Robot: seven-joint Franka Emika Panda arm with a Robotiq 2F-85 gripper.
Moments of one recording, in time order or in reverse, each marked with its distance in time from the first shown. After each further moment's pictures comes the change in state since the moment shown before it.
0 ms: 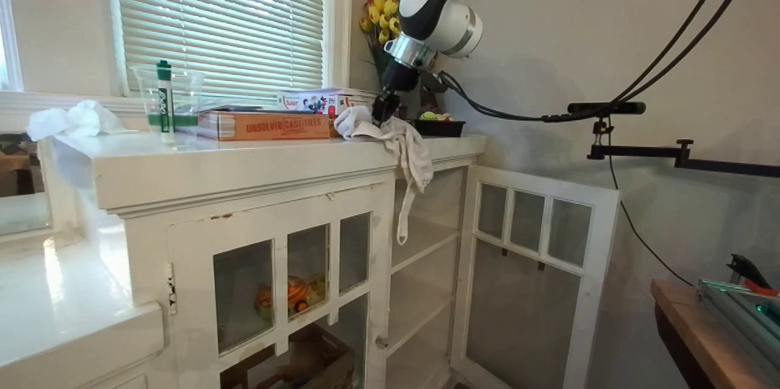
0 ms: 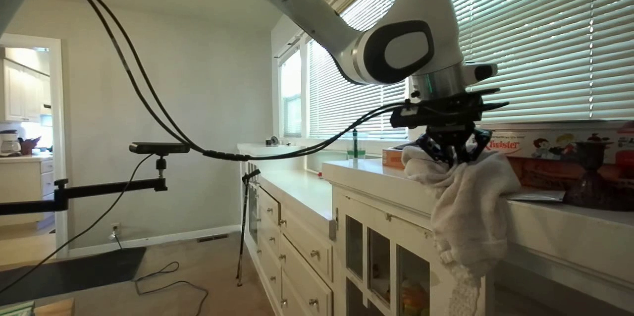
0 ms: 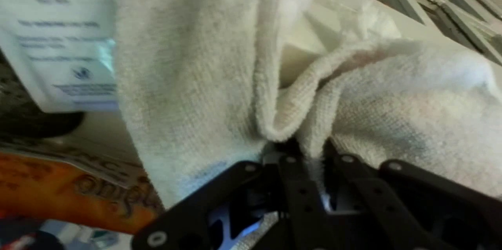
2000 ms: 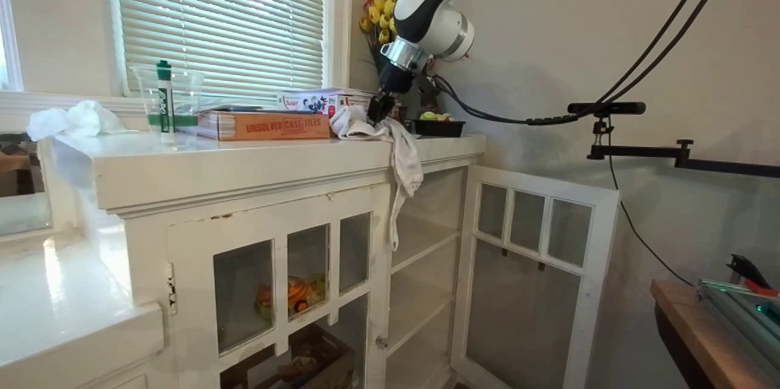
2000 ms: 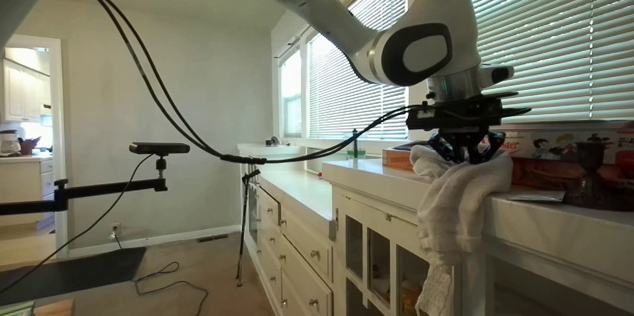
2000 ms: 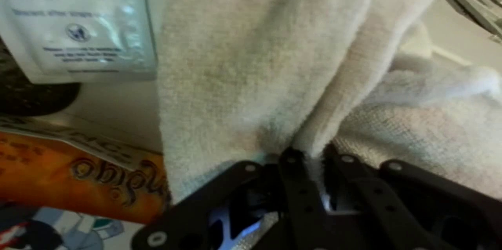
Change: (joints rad) arm -0.085 0.081 0.080 0.121 0.004 -0.038 -0.033
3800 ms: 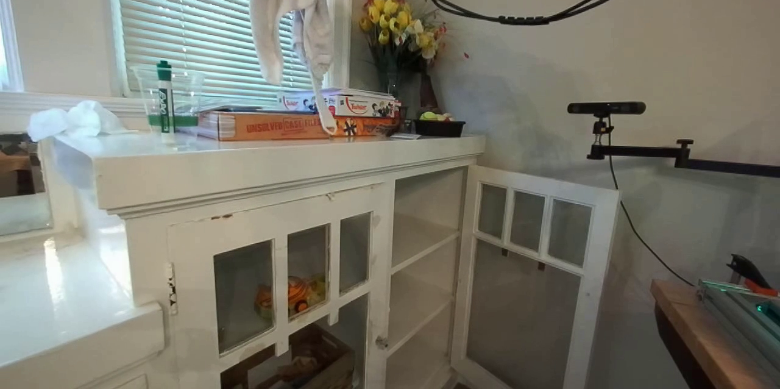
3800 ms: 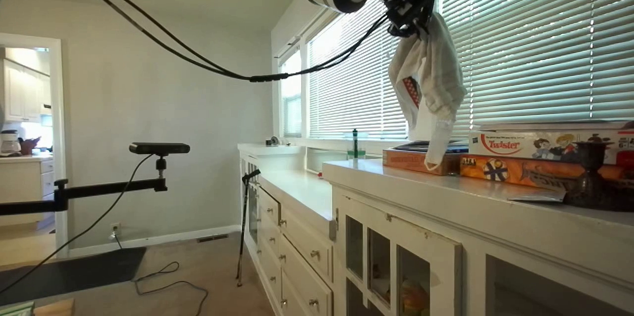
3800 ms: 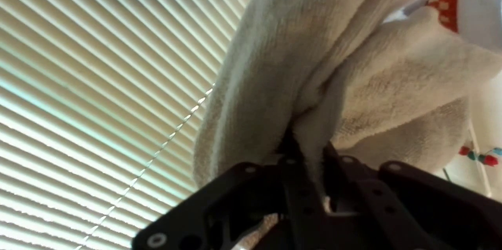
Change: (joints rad) arm -0.044 -0.152 0.356 0.186 0.142 0.356 -0.668
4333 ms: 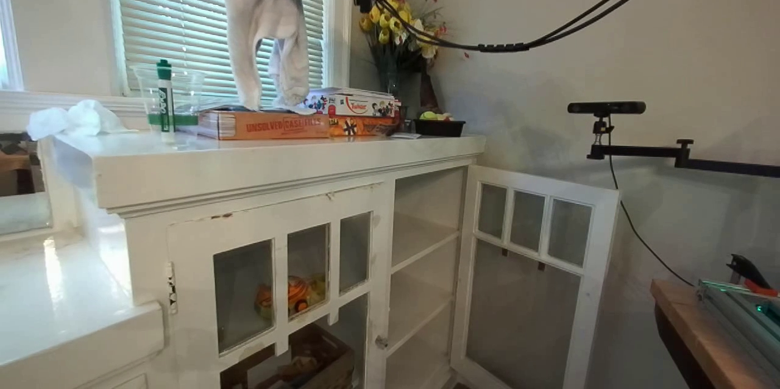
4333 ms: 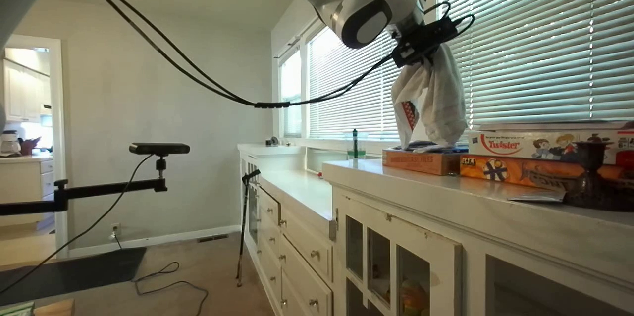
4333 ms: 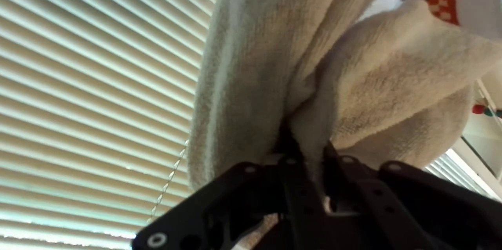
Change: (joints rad) arm -0.020 0.165 0.084 0.061 0.106 0.064 0.034
